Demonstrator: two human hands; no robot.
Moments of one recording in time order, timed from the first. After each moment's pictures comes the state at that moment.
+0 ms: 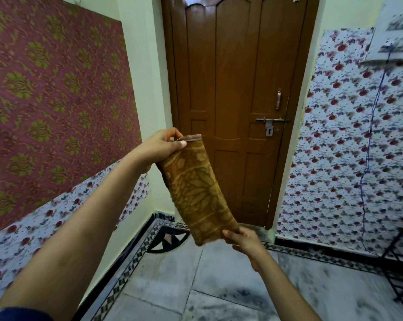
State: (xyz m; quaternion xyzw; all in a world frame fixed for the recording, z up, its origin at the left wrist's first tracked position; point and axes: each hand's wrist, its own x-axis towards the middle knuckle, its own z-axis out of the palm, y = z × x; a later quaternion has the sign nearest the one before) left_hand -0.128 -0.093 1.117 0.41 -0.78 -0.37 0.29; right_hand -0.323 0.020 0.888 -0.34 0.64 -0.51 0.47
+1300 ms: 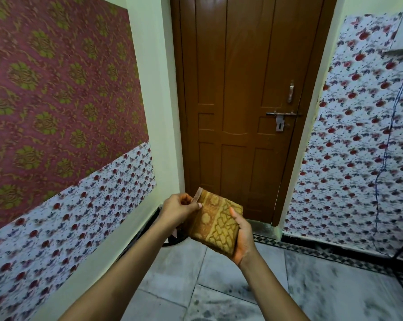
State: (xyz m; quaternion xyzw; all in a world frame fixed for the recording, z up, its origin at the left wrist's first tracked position) left_hand -0.136 -0.101 0.953 0.53 -0.68 -0.41 0.29; right_hand -0.275 -0.018 0.904 -0.12 0.33 -0.67 0.66
